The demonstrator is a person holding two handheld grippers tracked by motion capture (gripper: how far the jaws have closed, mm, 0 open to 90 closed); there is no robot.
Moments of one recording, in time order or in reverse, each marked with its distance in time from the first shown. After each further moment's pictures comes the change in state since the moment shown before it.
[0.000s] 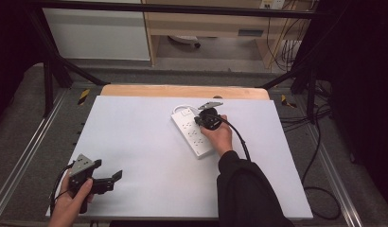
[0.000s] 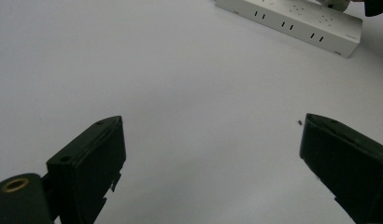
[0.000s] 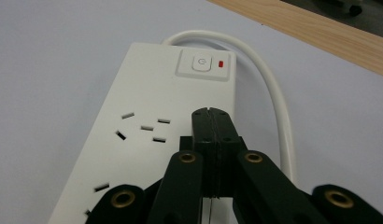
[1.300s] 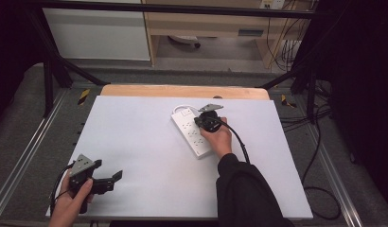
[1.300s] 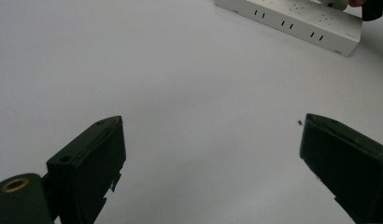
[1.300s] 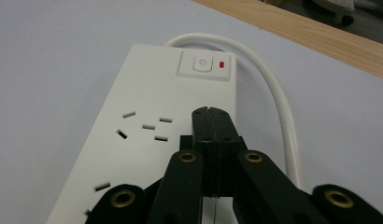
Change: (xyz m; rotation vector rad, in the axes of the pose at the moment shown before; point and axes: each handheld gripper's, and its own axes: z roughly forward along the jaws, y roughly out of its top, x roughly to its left) left arm 0.000 0.000 0.000 0.003 -0.001 0.003; right arm 0.004 -0.007 0.000 -0.037 -0.013 0.001
